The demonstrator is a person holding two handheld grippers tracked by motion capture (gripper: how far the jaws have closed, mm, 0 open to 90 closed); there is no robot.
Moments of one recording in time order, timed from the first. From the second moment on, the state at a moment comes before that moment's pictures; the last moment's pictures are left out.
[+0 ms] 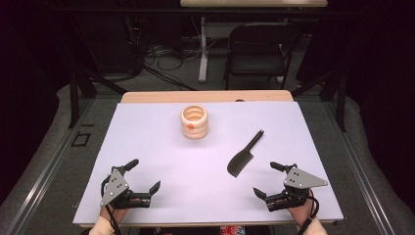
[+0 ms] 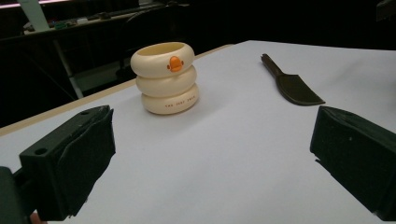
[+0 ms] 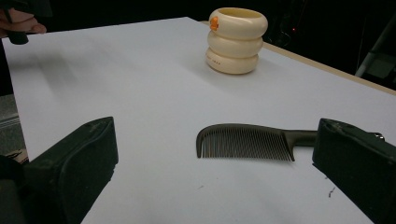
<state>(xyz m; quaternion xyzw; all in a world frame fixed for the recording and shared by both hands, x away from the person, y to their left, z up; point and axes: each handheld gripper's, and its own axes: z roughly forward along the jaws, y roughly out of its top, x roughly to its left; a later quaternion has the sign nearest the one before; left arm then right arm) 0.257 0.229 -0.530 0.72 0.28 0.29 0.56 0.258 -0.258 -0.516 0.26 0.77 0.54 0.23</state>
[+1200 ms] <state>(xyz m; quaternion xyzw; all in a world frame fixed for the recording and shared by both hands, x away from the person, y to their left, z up) 0.257 0.233 -0.528 0.72 0.29 0.29 0.56 0.329 -0.252 -0.504 0.29 0.77 0.52 0.21</state>
